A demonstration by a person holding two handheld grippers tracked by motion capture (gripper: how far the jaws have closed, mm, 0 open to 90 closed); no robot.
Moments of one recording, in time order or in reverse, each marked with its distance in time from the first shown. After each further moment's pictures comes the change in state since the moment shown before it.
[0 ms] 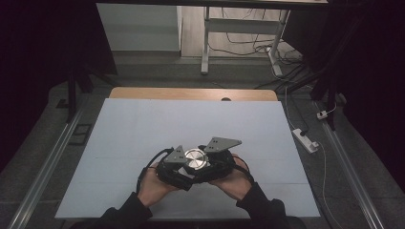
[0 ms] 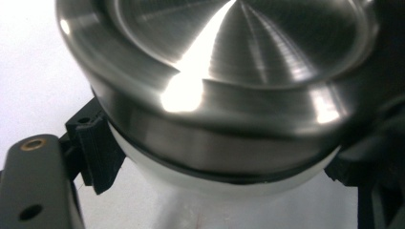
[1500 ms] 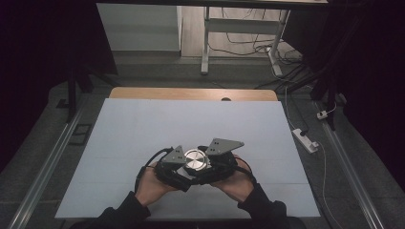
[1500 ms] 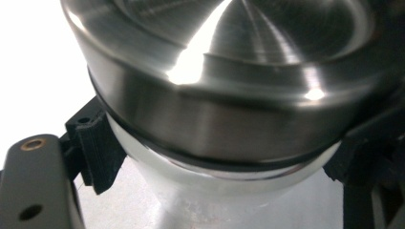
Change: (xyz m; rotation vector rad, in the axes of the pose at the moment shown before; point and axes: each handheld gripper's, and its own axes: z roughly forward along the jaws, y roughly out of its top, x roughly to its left) left arm -0.001 0.003 -0.007 0.001 -0.042 0.039; right arm 0.005 0.004 -0.011 -0.011 0.013 -0.056
